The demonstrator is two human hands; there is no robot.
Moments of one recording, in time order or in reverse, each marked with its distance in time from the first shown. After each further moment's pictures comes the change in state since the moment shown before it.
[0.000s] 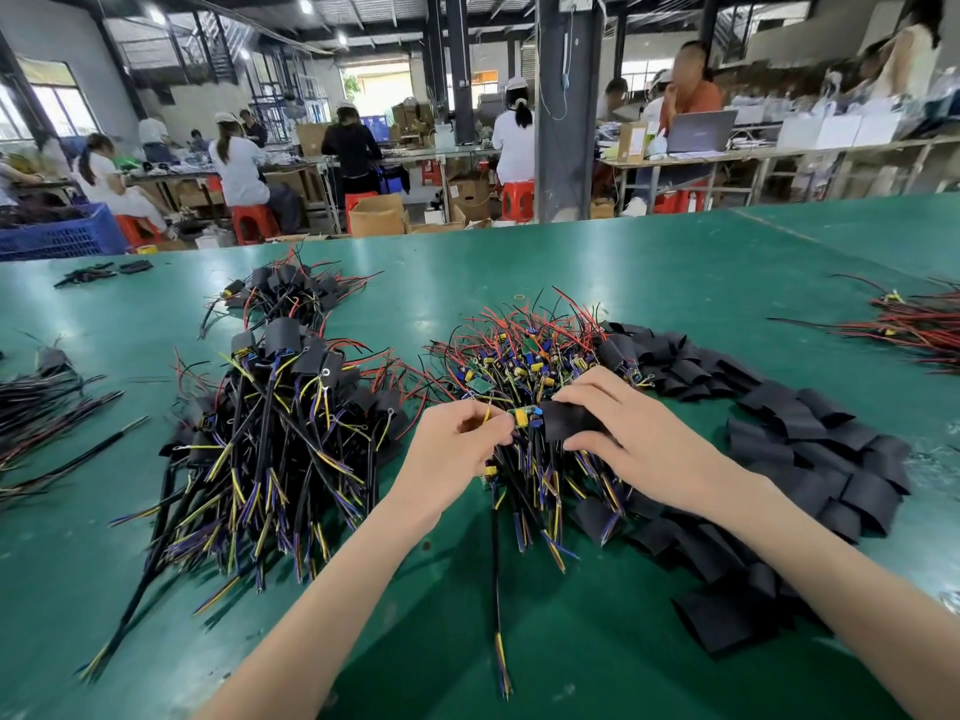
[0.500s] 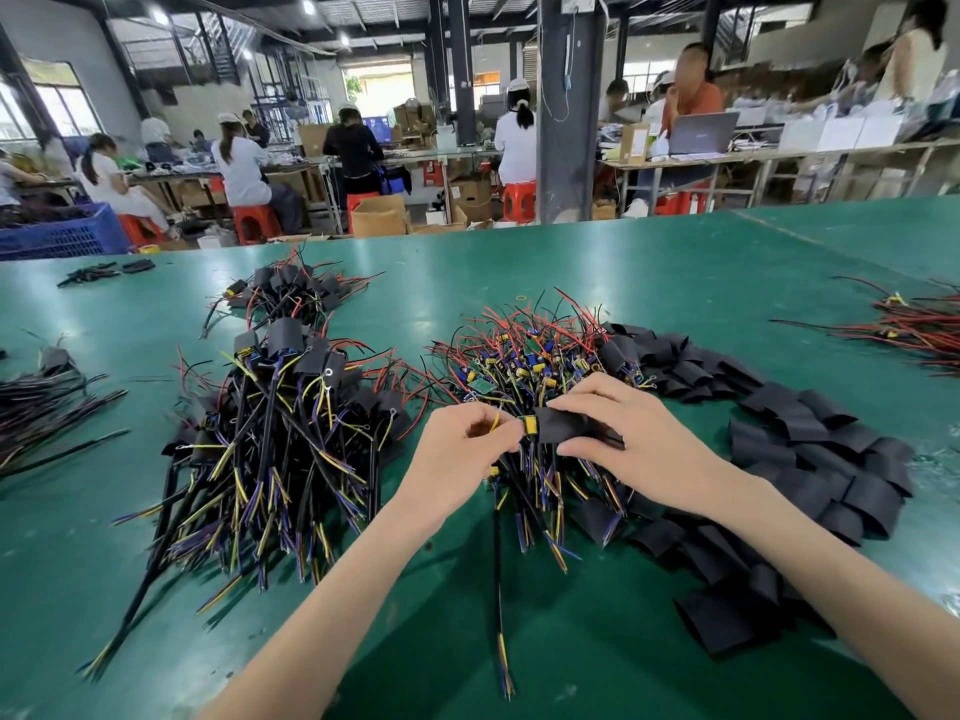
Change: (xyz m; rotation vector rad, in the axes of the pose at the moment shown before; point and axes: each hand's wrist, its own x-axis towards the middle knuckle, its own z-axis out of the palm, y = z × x) left_hand -0.001 -0.001 0.002 0.063 -0.011 0.026; right_hand 0.002 0.003 0.005 0.101 0.056 -0.036
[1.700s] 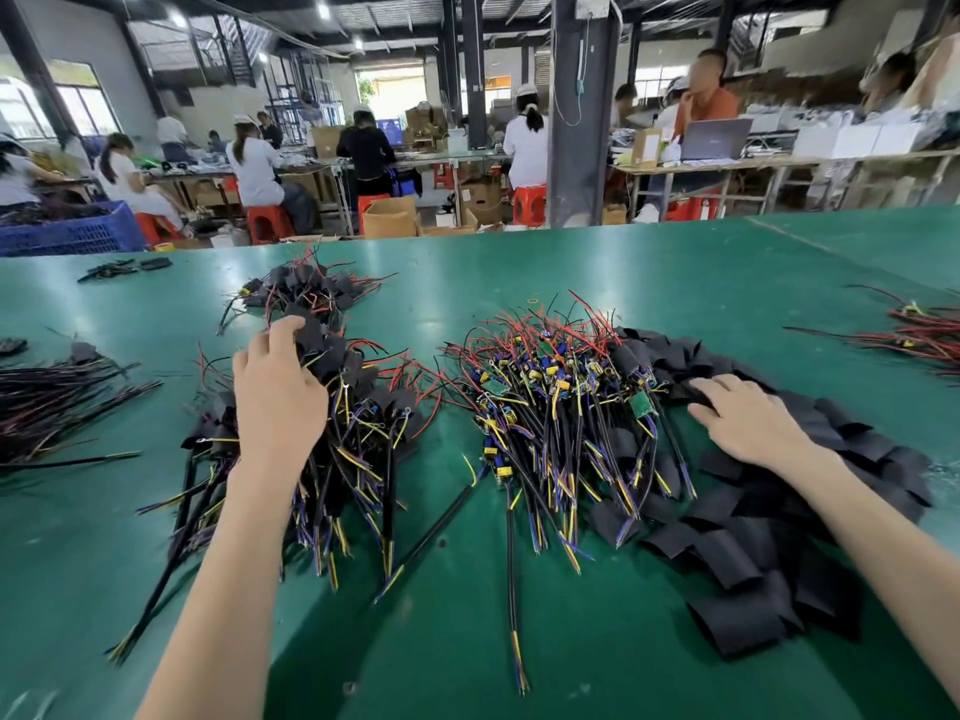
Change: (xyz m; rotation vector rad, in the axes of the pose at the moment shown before) left_hand 0.019 -0.004 -0.136 0.887 0.701 0.134; right_hand -0.022 0.132 -0.018 -0.521 -0.182 0.712
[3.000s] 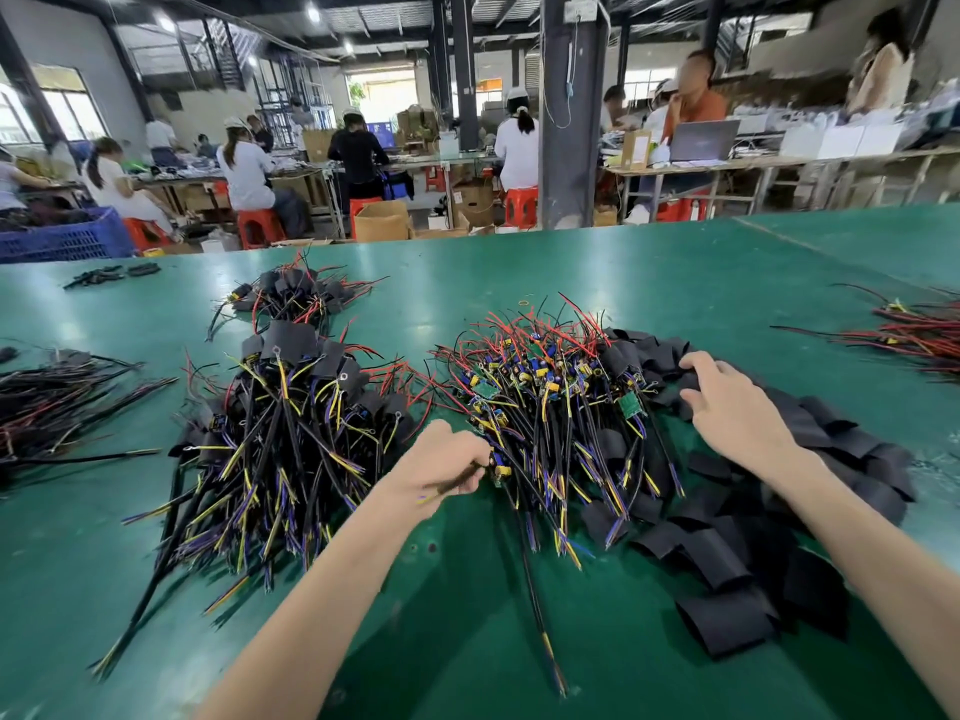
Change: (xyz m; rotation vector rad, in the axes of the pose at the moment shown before) left_hand -0.064 0.088 0.057 -0.772 -0.899 -0.582; right_hand -0.015 -0.020 -0.016 0.153 0.244 -0.048
